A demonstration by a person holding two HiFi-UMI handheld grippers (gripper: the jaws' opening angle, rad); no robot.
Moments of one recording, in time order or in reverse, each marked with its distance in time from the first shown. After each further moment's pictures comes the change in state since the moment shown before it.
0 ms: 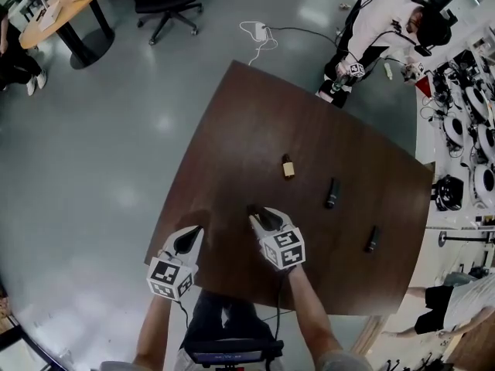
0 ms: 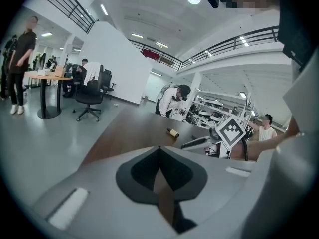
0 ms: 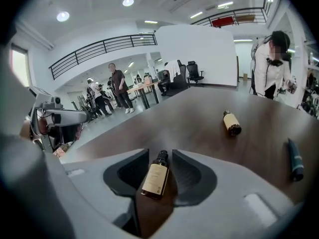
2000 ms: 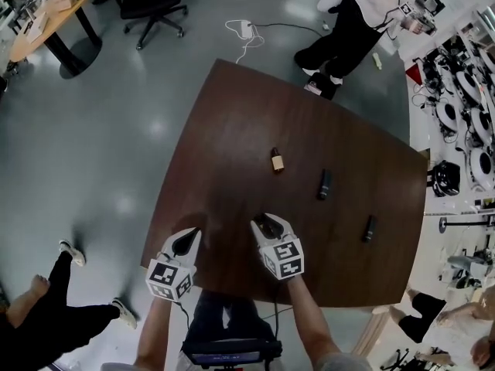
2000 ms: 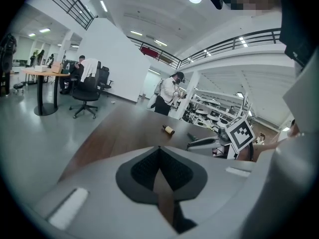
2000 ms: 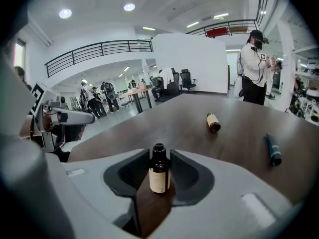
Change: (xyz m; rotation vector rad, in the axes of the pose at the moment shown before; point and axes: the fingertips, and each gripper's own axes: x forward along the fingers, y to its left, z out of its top) left arm 0.004 -0.015 -0.004 -0.012 0.028 -0.028; right arm -0.037 -0.003 -0.017 0.003 -0.079 -0.097
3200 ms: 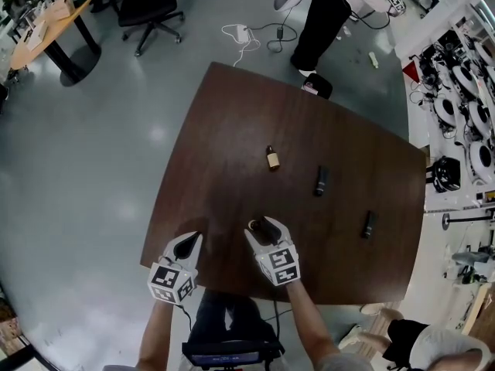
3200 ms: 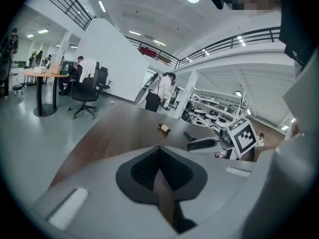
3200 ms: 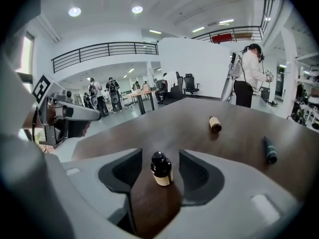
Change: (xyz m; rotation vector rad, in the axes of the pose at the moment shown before) left arm -0.008 -0.016 -0.015 0.020 0.001 -0.011; right arm -0.017 0.018 -0.011 -0.066 -0.039 0.008
